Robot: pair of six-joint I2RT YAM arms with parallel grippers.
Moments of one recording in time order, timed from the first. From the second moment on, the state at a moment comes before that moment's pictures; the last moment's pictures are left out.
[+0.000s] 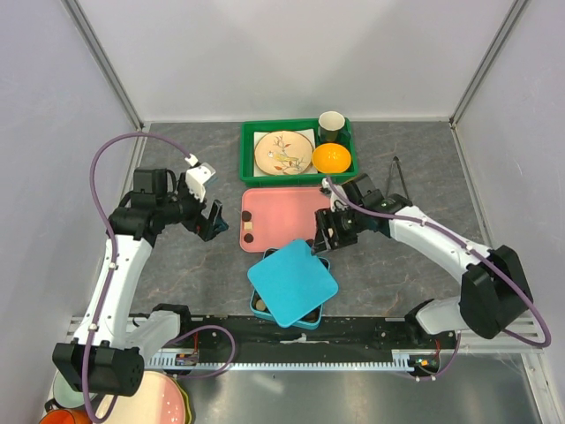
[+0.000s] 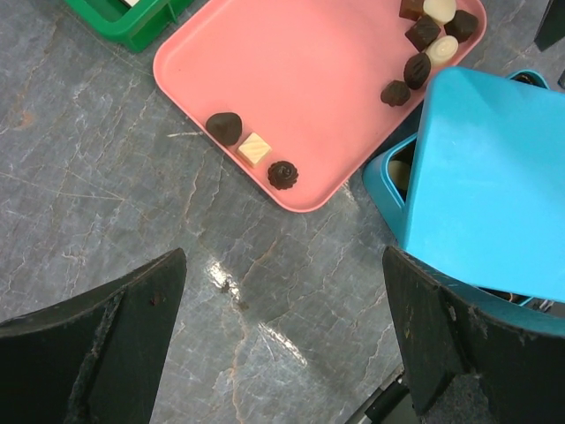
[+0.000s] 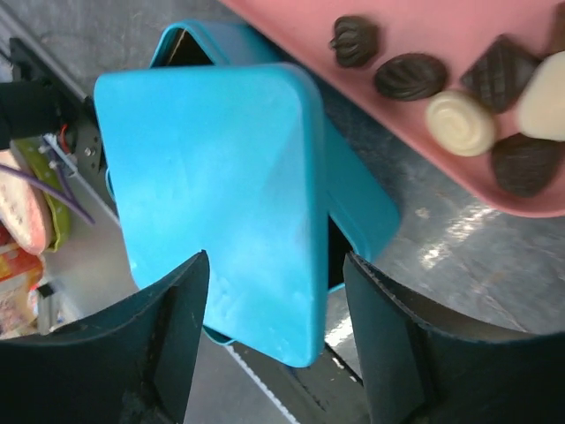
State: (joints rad) left arm -0.07 1.00 1.04 -0.84 0.58 0.43; right arm 0.57 1.40 0.95 -0.58 -0.54 0.32
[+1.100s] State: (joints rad) left arm -0.09 1.04 0.81 -0.82 0.61 0.59; right arm 0.54 1.26 0.41 -0.13 -0.36 0.80
